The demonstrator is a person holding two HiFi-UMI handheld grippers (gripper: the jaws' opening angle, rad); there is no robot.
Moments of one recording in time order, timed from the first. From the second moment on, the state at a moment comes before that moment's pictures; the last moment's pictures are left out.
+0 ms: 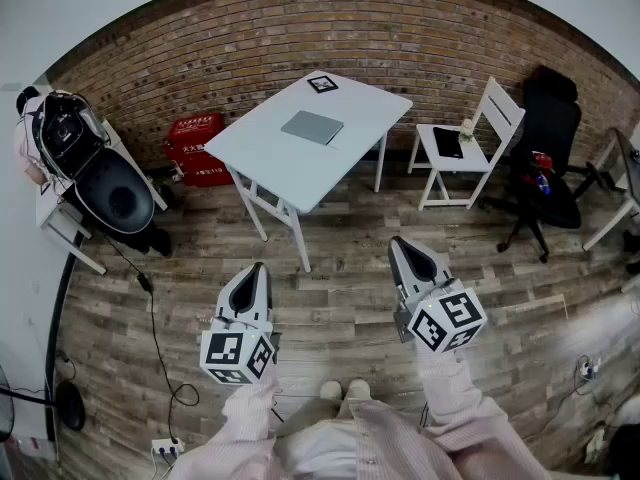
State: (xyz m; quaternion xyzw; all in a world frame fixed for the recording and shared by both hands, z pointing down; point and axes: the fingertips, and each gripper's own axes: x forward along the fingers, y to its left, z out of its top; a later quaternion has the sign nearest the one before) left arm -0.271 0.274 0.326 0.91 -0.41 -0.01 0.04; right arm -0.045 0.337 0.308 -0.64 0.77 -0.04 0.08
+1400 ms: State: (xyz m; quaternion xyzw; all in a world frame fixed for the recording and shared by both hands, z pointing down) left arm -0.167 0.265 0.352 0.91 -0.42 0.01 0.07; right arm 0.061 0.301 0.345 -0.64 0.76 -0.08 0.07
